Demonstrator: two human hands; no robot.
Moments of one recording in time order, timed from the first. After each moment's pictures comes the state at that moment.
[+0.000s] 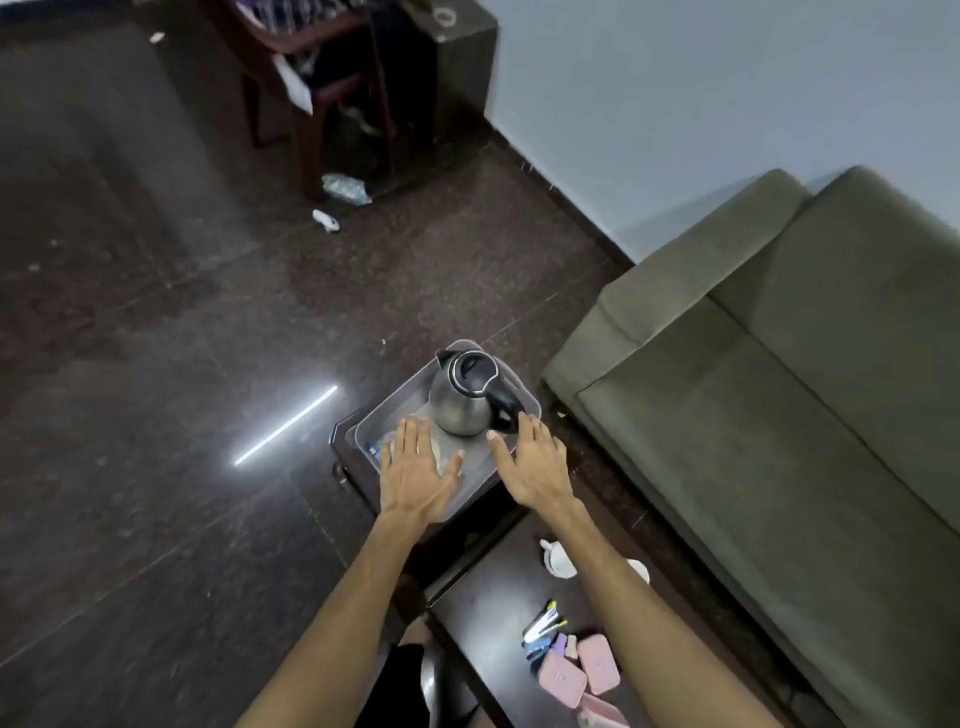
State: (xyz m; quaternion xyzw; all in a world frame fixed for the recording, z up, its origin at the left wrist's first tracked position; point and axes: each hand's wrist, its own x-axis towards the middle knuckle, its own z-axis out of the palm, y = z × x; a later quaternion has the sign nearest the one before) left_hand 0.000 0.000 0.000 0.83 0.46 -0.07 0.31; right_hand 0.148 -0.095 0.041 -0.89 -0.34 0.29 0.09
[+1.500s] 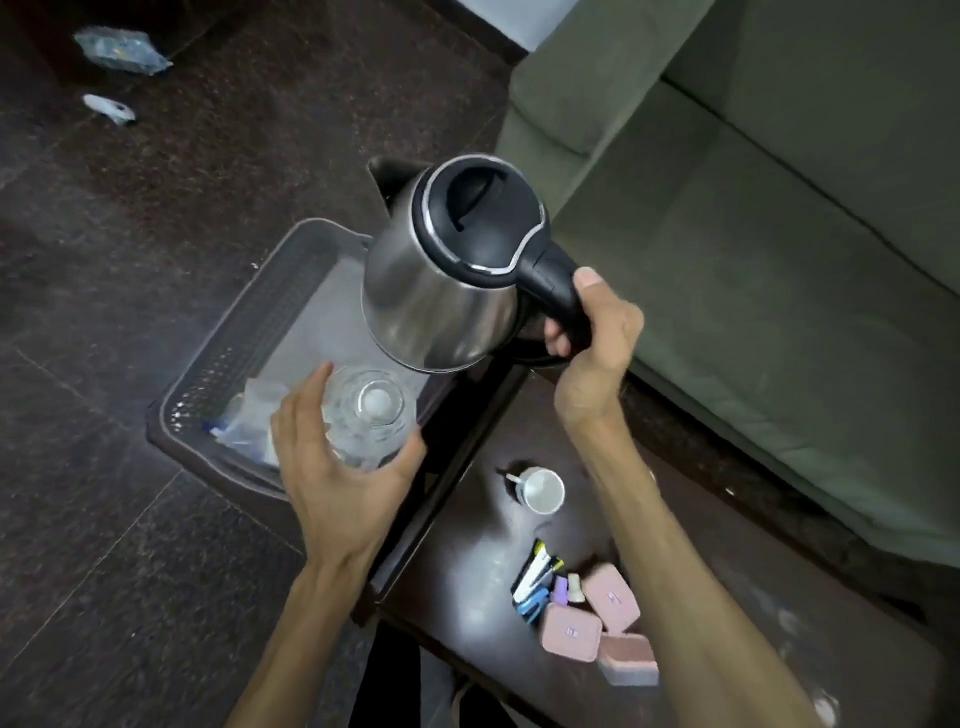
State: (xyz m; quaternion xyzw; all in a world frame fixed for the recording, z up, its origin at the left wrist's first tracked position) left_hand 0.058 -0.060 -0.112 0.76 0.43 0.31 0.38; right_hand 0.255 -0.148 -0.055 -0.65 -0.08 0.12 0.75
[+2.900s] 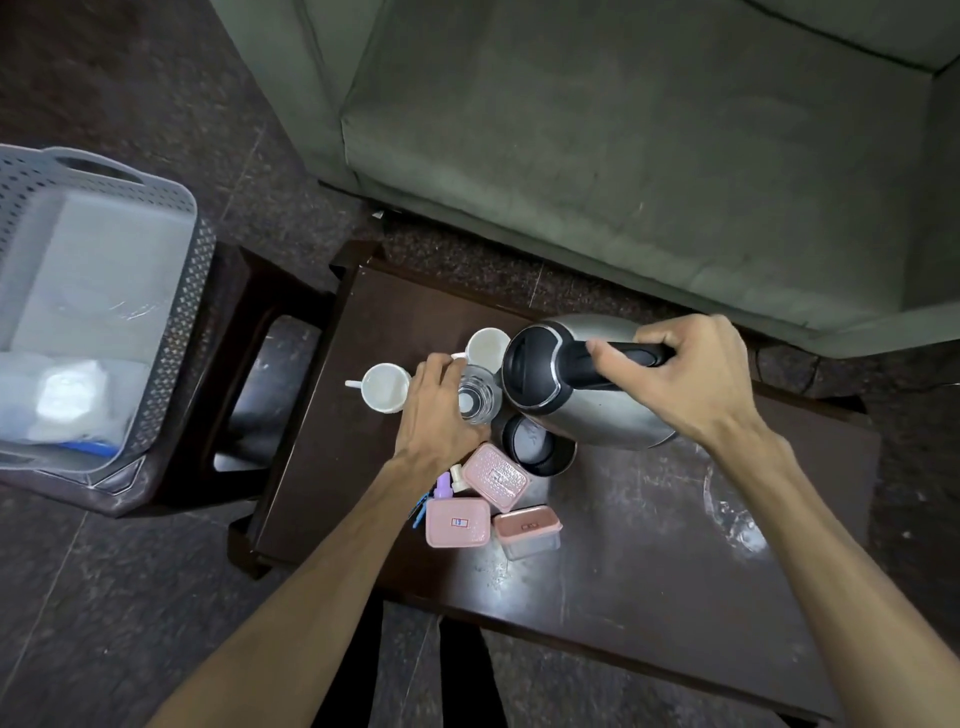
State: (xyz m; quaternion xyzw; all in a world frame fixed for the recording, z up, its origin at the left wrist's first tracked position) left_hand 0.153 -0.337 -0.264 0.94 0.15 -0.07 0.31; right_hand 0.261 -0.546 -0.096 -0.96 -0.14 0.08 0.22
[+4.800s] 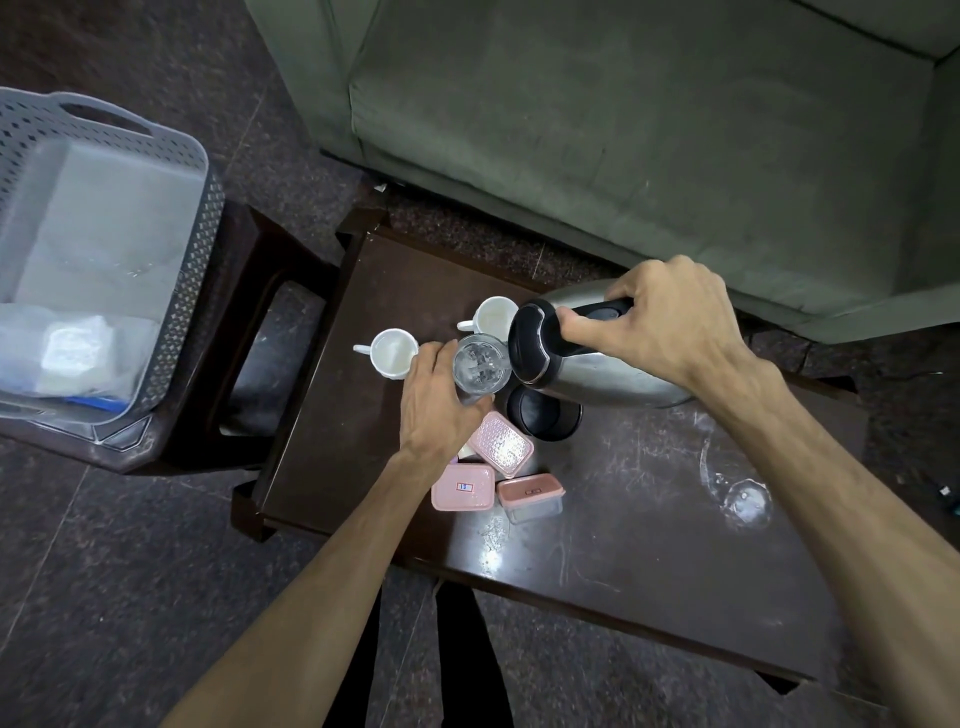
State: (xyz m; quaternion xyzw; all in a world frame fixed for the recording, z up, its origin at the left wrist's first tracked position) left_hand 0.118 -0.342 -0.255 0.89 0.24 -0.05 0.37; right_hand 0.259 -0.506 -0.080 -0.97 -0.21 0.10 0.04
